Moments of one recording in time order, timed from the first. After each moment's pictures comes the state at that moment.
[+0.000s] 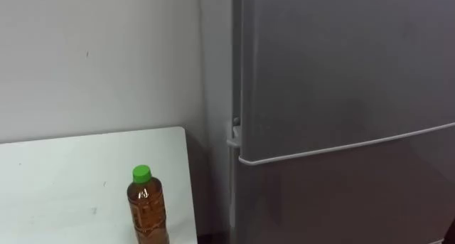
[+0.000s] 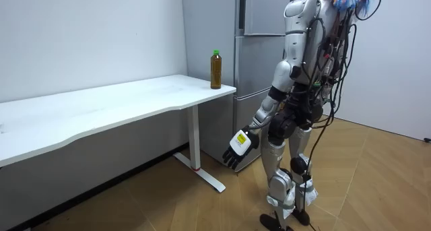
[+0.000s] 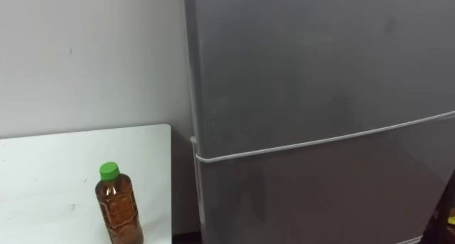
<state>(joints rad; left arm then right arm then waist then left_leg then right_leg) 0.17 0.18 -0.05 1.12 -0.02 -0.05 0.28 0.12 -0.20 0.10 1.23 0.51 -0.03 0.11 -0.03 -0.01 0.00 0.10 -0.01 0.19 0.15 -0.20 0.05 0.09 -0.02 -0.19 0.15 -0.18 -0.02</state>
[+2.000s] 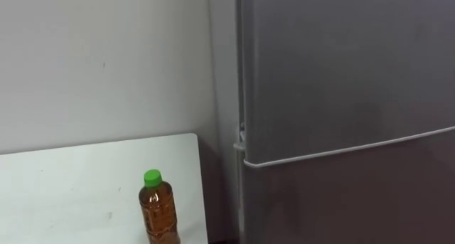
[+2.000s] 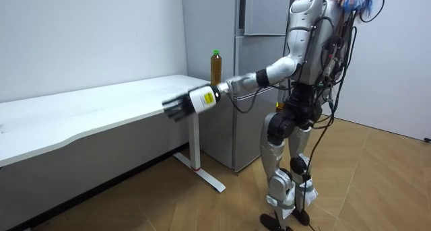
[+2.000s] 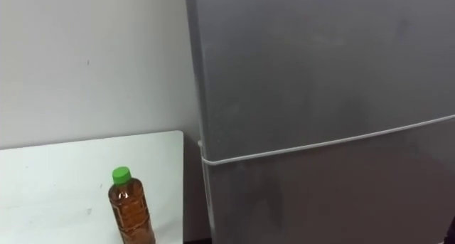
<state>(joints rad) 0.13 0.26 0.32 0.35 -0.50 -0.18 0.77 0.16 -0.22 -0.03 1.16 0.39 -0.02 0.07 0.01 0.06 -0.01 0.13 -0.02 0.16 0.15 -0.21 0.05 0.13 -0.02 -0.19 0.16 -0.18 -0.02</state>
